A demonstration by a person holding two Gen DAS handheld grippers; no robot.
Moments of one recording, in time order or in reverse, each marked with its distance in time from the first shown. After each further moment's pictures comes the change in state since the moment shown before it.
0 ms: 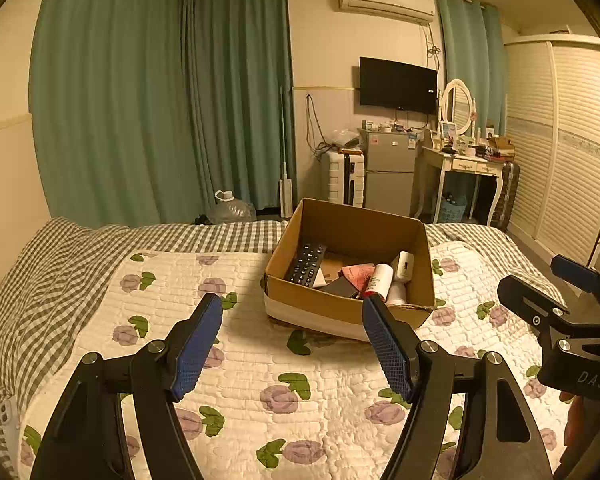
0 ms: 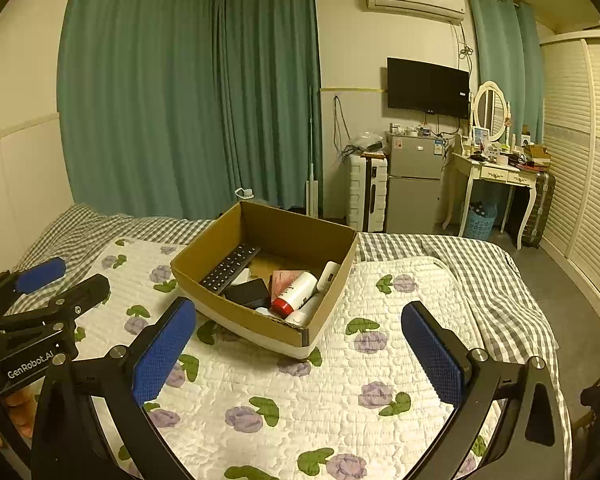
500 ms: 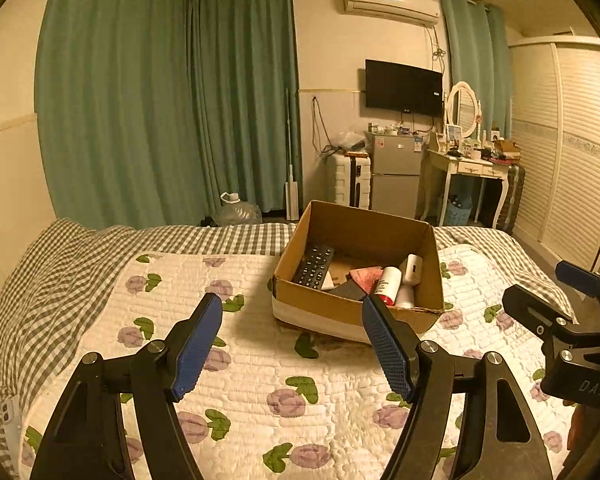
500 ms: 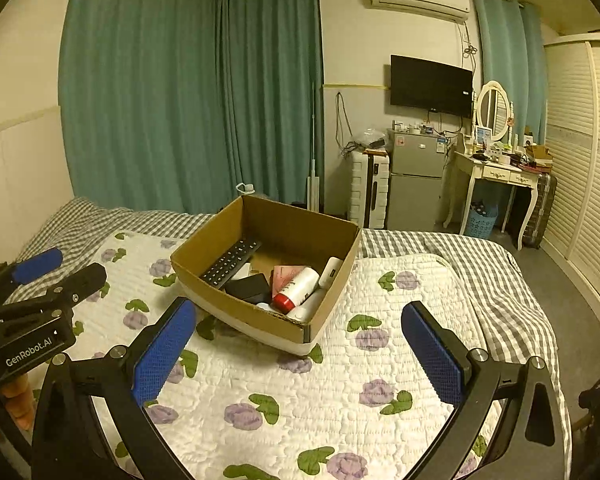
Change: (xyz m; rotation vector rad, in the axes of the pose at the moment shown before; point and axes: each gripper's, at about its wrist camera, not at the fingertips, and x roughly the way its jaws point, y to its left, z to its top) left arm 0.002 0.003 0.000 -0.006 -0.013 0.022; right arm 0.005 0.005 -0.002 -0.015 0.016 0.000
